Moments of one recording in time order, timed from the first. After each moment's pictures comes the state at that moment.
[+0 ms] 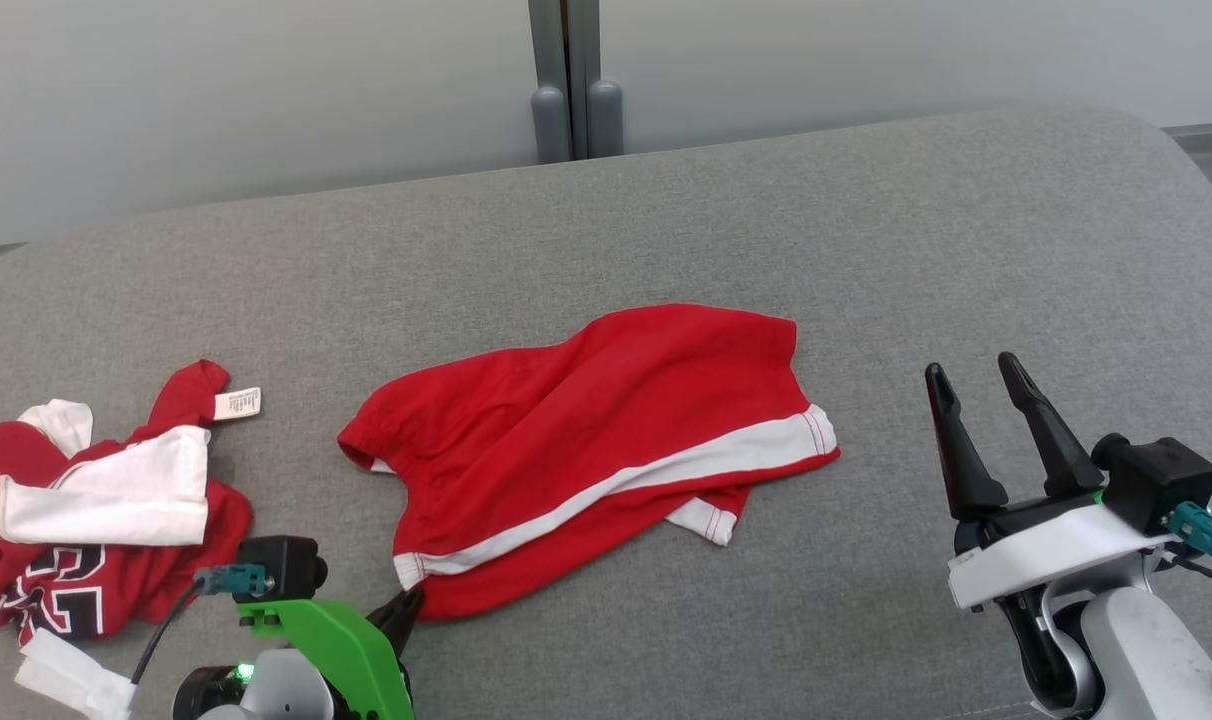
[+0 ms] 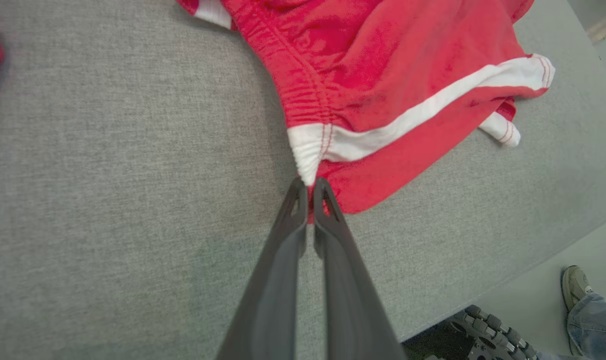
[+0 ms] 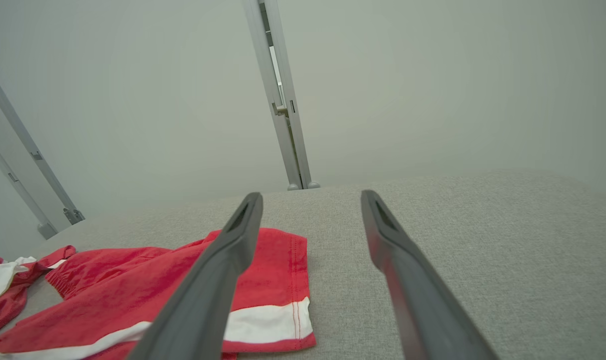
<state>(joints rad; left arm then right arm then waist) -0.11 0.34 -0.45 0.21 -0.82 0.02 0.35 -0.14 -0.23 0.15 0.17 0.41 0.13 -0.26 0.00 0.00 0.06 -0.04</state>
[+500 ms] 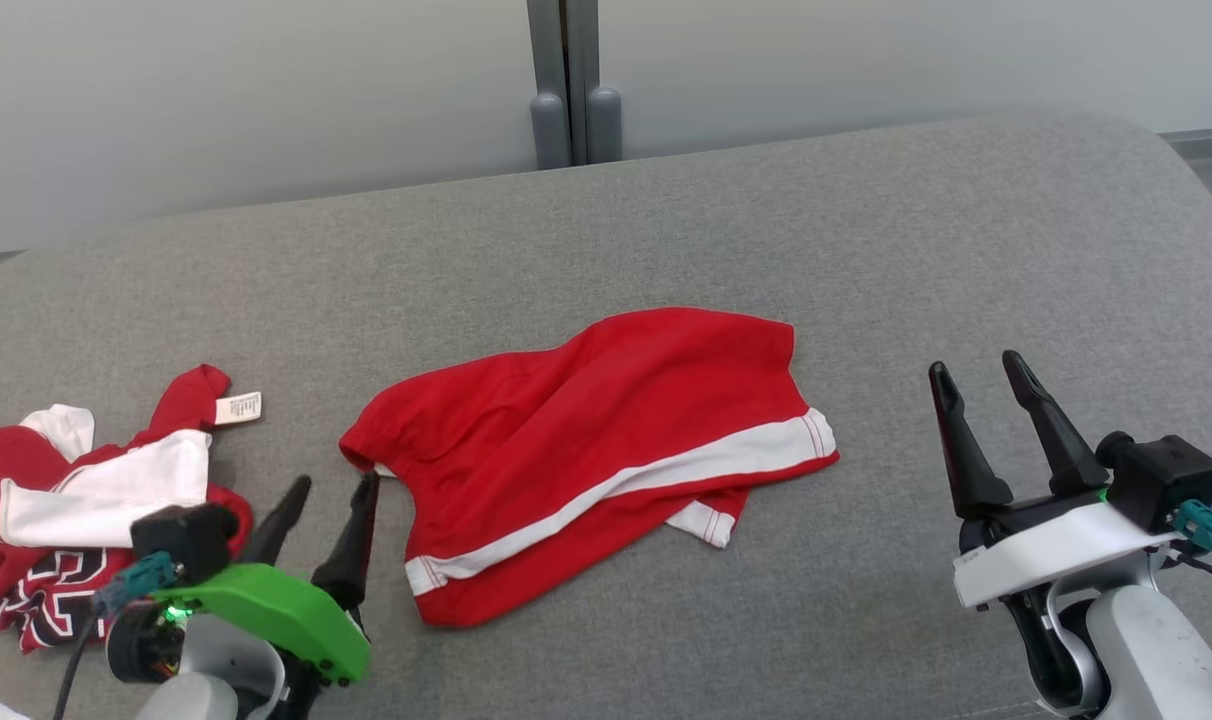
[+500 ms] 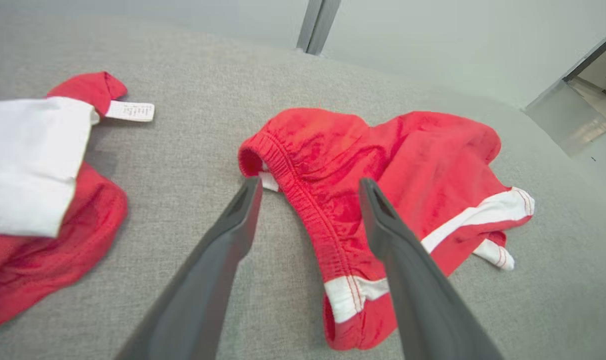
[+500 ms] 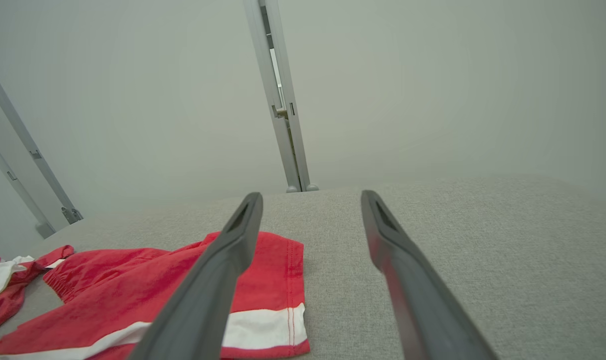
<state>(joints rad) -0.13 0.33 -0.36 0.21 -0.76 0.00 0.03 -0.14 -0.24 0.16 0.17 0.41 0.13 -0.26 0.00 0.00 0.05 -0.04</state>
